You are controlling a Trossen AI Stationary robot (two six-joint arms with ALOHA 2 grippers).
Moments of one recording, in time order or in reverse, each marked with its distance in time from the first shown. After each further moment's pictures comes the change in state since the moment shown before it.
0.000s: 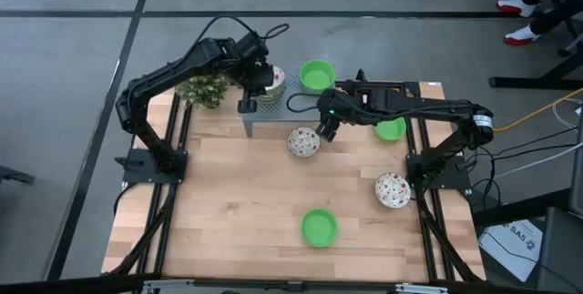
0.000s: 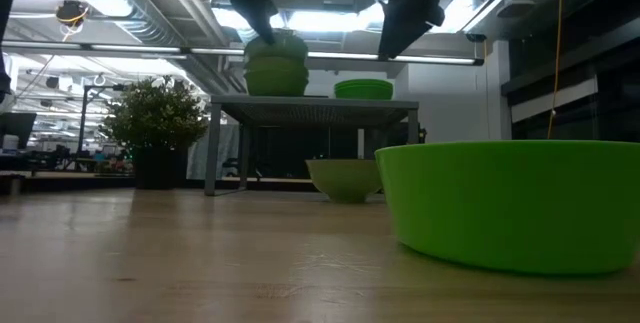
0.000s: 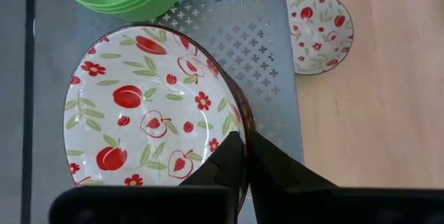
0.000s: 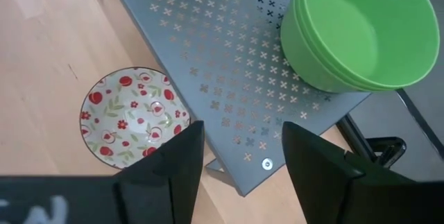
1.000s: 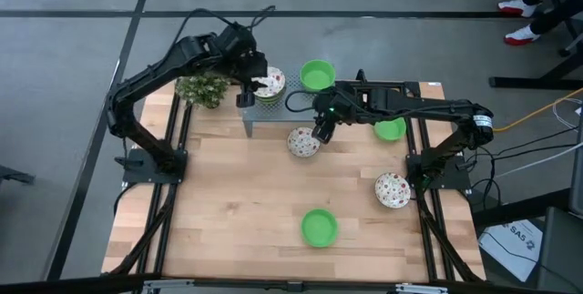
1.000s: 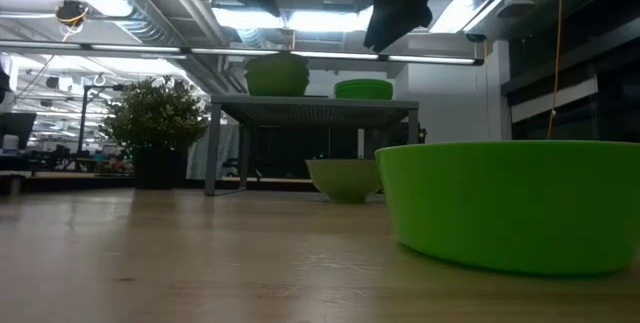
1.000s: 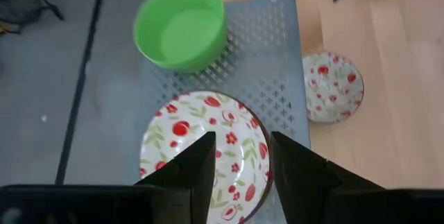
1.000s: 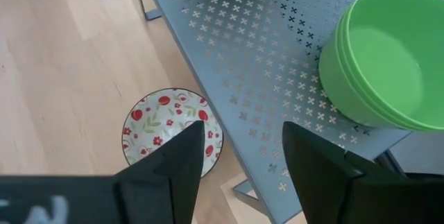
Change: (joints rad) left arm 0.001 -0.104 0.000 0.120 -0.003 -0.050; right arm -0.001 0.000 0.000 0.099 -0.103 -0.054
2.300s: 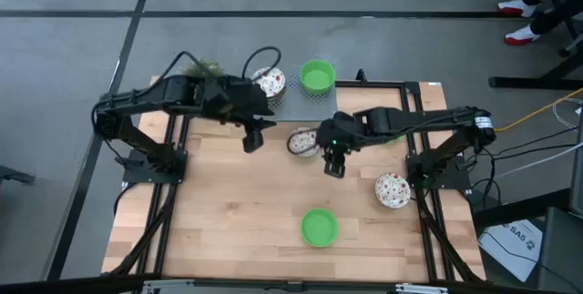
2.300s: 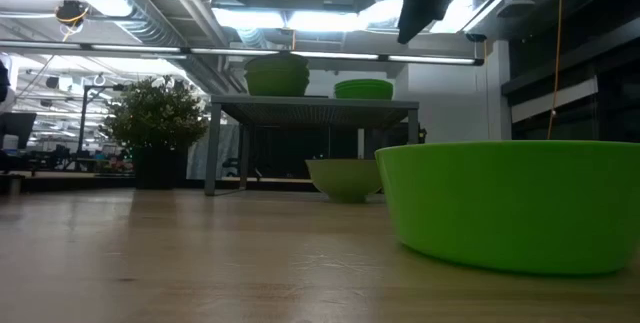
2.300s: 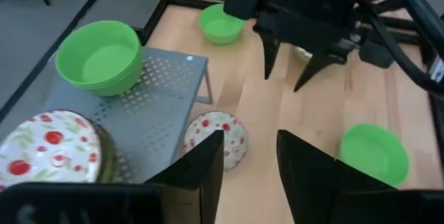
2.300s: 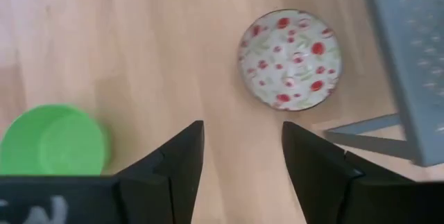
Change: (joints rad) left arm -0.504 -0.092 -0.001 0.065 -0.283 -0.691; right arm 0.206 0.000 0.000 -0.177 -0.193 0.055
